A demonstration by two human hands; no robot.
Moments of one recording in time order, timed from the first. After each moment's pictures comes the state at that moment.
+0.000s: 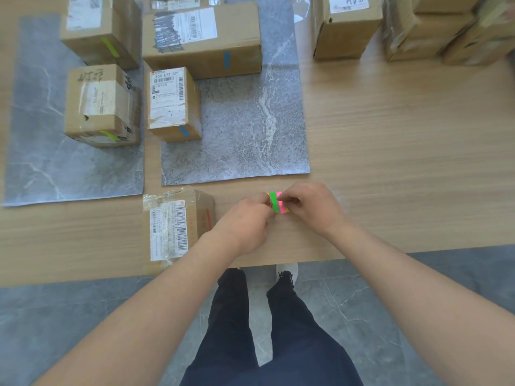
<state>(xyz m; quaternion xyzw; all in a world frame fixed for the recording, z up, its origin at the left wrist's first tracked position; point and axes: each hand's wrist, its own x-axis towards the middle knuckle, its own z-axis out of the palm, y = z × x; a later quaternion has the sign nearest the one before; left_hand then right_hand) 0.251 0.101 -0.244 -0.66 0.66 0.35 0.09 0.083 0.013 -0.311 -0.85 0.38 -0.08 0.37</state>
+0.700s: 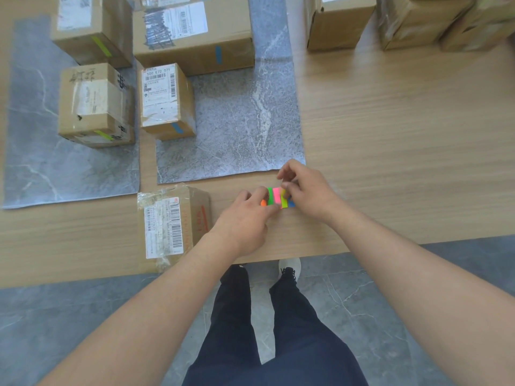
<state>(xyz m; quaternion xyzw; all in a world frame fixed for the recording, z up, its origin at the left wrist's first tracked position) 0.246 0.113 -0.262 -0.65 0.70 0.29 0.08 0.091 0.002 -0.289 -0.72 0.47 -0.08 0.51</state>
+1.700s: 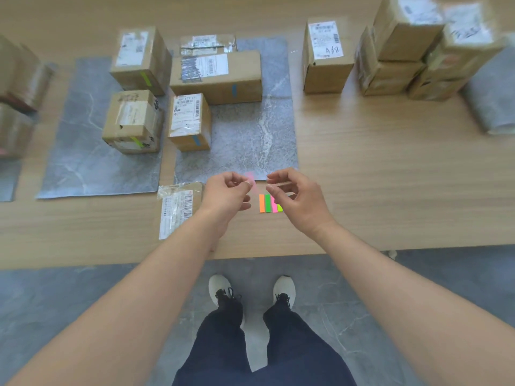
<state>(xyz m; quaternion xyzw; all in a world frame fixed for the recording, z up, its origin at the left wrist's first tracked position) 0.242 0.113 -0.182 -0.77 0.18 0.44 -0.42 0.084 0.055 -0.222 -0.66 0.43 -0.27 0.55</state>
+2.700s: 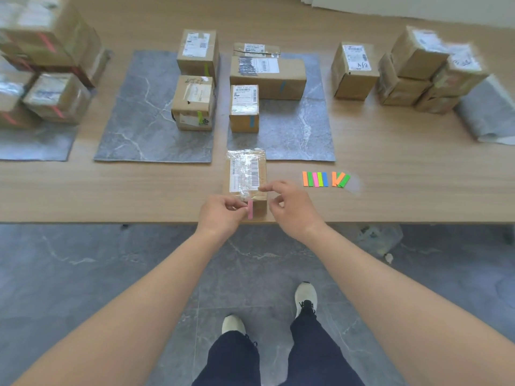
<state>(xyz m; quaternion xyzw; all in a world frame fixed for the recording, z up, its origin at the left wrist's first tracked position) 0.332 0.314 -0.204 -0.79 0.27 0.40 -0.38 0.179 0.228 -0.190 -0.79 0.43 -0.14 0.41</state>
